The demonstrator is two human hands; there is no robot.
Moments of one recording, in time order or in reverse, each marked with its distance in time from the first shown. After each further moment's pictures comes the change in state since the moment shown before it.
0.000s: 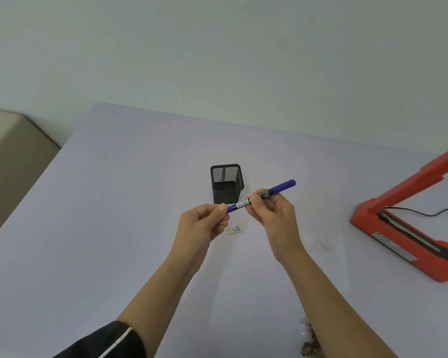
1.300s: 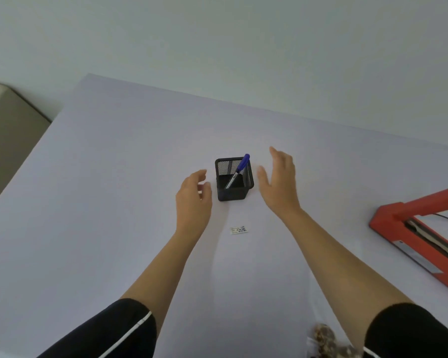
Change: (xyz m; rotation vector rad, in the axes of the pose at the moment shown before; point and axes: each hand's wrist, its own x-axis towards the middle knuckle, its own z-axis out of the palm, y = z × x) left_hand 0.101 -0.025 -0.018 0.746 0.288 0.326; right_hand 0.130 0.059 -0.010 -0.994 0.027 -0.360
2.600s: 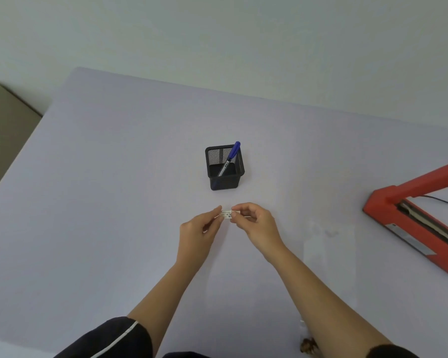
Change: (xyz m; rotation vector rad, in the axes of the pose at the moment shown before) left_hand -0.071 -0.046 0.022 -0.051 -0.141 0.046; right_hand -0.099 0.005 0.013 0.640 -0.331 0.439
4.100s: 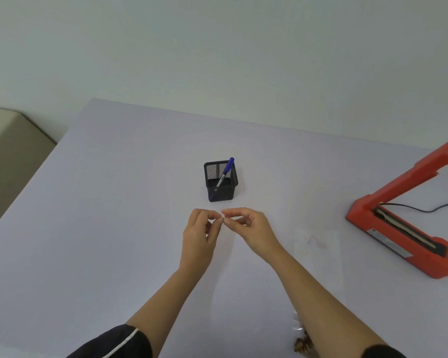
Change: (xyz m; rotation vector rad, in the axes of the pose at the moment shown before) left_hand -0.022 0.036 -0.008 0.055 0.127 0.274; right_hand -0.033 -0.038 -0.009 -0.076 -0.125 -0.201
